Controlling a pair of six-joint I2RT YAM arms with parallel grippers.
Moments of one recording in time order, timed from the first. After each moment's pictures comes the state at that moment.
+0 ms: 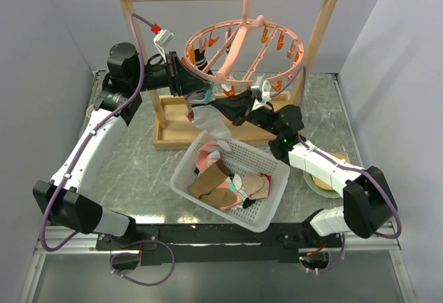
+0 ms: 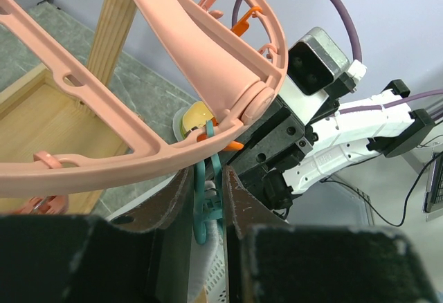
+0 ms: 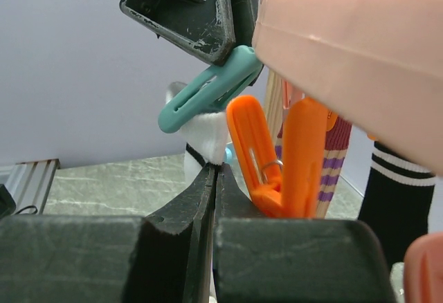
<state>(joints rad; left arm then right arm) -0.32 1.41 1.52 -0.08 1.00 -0.56 0.58 1.37 0.89 0.96 -0.62 0.20</state>
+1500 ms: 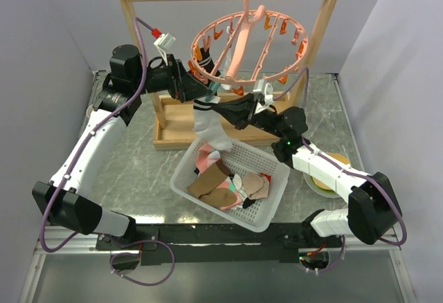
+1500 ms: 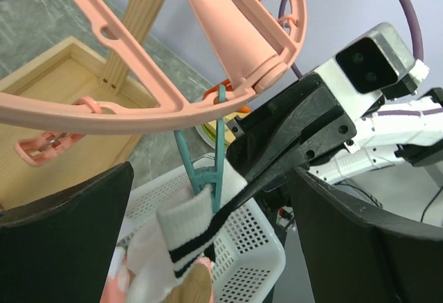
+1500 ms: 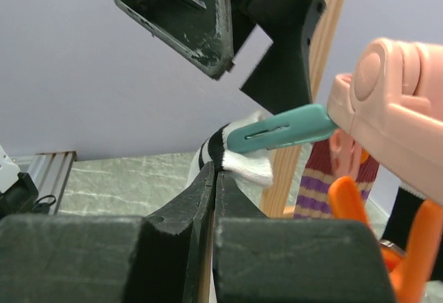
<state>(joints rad) -0.32 1.41 1.52 -0.21 0.93 -0.49 0.58 1.32 0.86 0.94 -0.67 0.20</state>
